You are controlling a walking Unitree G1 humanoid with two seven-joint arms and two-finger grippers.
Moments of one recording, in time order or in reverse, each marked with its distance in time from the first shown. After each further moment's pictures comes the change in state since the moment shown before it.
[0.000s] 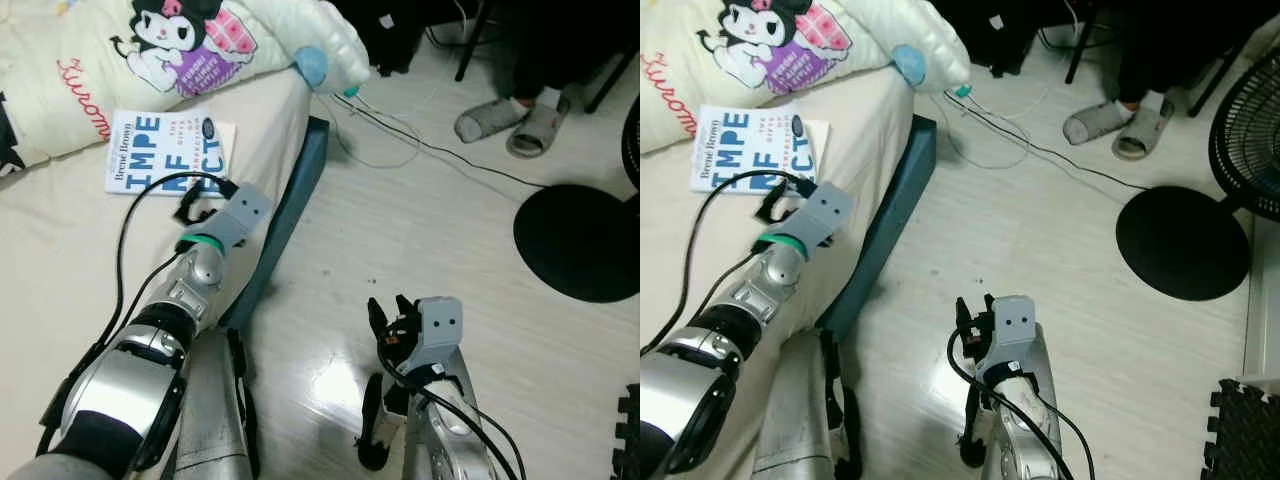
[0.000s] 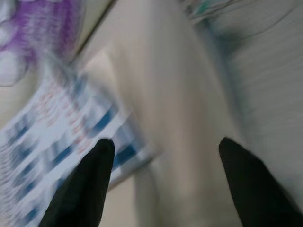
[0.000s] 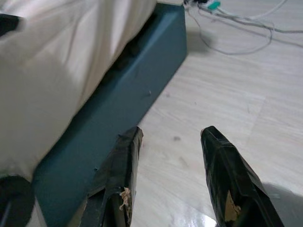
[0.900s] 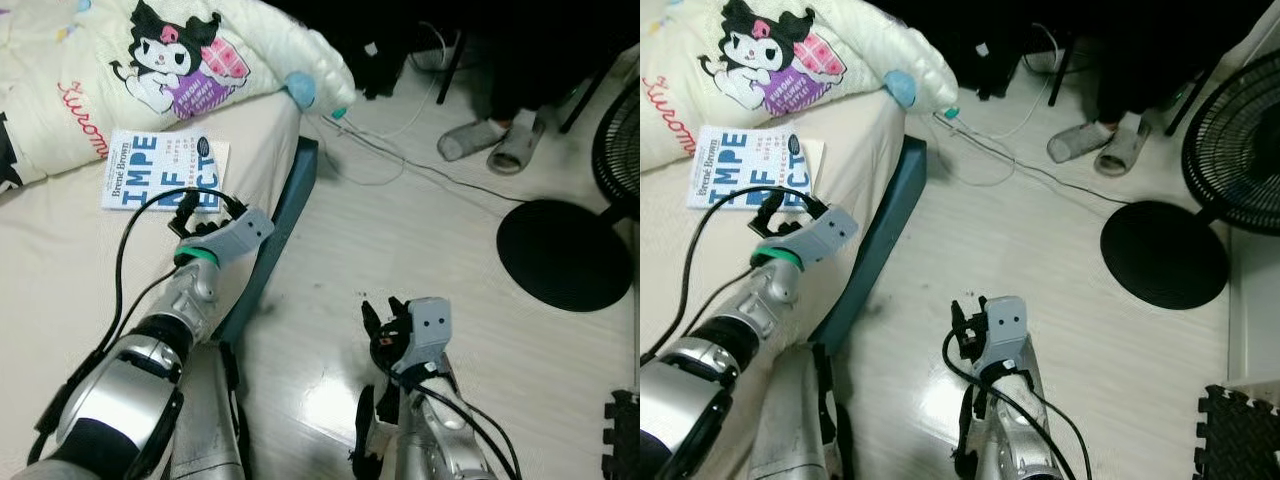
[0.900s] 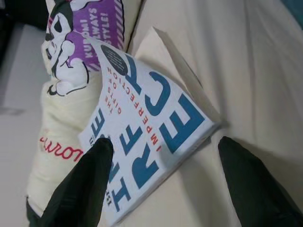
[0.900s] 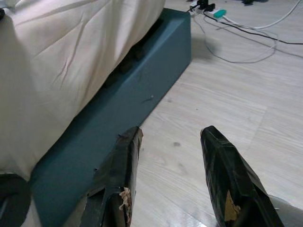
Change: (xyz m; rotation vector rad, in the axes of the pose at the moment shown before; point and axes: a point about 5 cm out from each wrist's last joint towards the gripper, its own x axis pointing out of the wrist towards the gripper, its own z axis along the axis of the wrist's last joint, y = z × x) left arm -0.008 0.019 -0.029 0.424 0.141 0.247; right arm 0.004 0.001 -0.014 -0.034 0.033 0.041
